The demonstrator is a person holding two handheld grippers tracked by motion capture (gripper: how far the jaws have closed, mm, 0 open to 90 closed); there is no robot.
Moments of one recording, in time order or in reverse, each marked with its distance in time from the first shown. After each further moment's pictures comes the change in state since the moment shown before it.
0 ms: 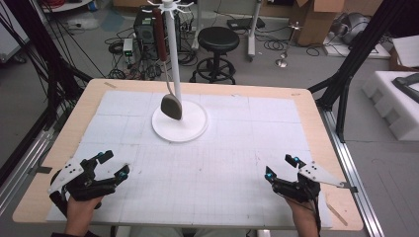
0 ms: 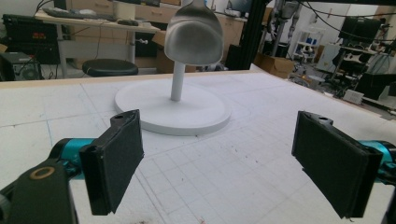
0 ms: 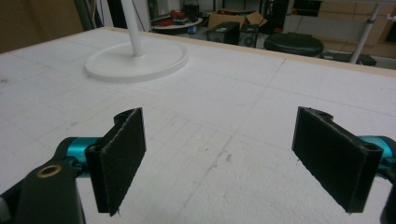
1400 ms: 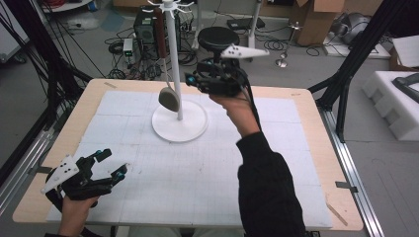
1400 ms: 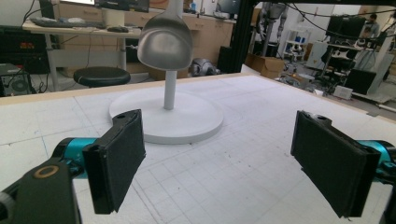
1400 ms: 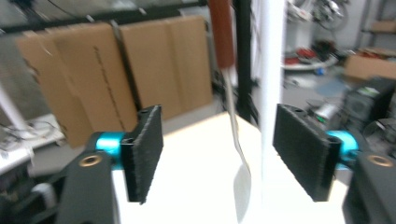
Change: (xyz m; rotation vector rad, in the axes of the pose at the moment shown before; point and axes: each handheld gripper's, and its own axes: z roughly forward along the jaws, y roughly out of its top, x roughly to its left) left arm 0.002 0.011 -0.004 -0.006 -0.041 0.031; right arm 0.082 0.246 0.170 -0.062 0.525 -0.035
